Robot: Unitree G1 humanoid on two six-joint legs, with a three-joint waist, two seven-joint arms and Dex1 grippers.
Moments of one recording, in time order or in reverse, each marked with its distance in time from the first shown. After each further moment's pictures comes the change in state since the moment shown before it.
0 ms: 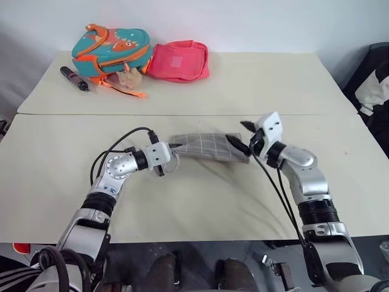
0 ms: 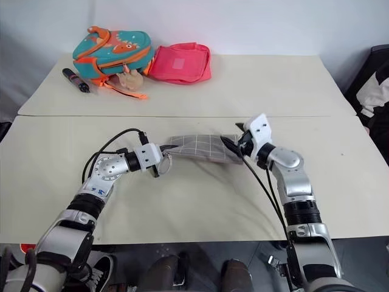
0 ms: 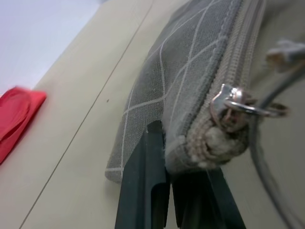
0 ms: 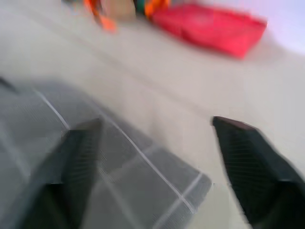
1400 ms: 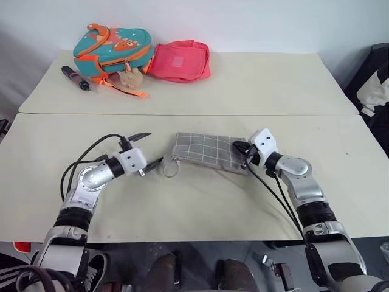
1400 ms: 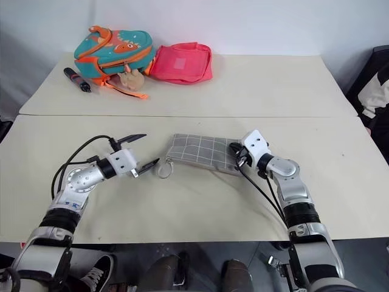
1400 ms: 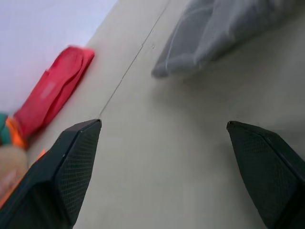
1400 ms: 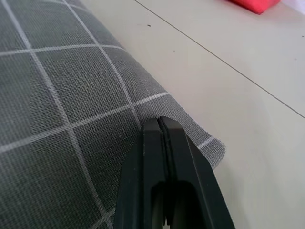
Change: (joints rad) left arm 0.026 0.105 0.062 0.142 0.009 -0.250 0.040; right arm 0.001 -0.016 0.081 0.368 -0.241 -0.336 -0.043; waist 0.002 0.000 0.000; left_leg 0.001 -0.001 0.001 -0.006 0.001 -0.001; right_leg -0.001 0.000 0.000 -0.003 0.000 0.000
